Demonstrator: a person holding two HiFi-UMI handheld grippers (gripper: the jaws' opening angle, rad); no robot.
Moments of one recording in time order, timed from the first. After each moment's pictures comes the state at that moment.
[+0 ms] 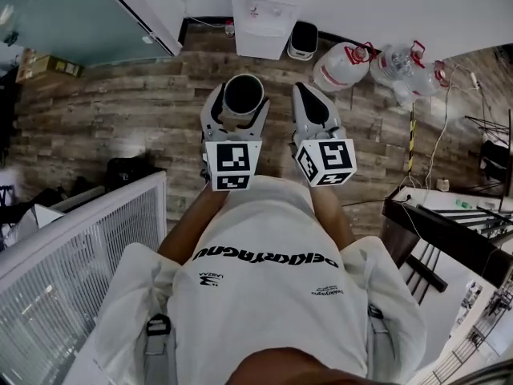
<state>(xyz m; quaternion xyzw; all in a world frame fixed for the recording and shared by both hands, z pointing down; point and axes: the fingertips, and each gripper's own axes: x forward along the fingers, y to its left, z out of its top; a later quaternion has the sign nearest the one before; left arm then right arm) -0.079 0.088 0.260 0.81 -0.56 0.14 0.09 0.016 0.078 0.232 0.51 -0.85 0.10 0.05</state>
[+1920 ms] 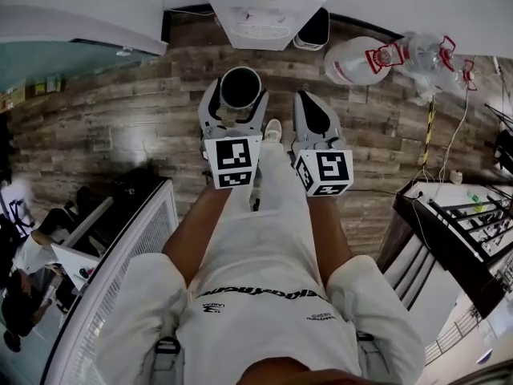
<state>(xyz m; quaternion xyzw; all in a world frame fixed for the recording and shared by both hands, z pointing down) -0.067 -0.193 0.440 0.80 -0.54 0.20 0.16 0.040 -0.170 0.426 0.55 -0.81 0.19 0.12</state>
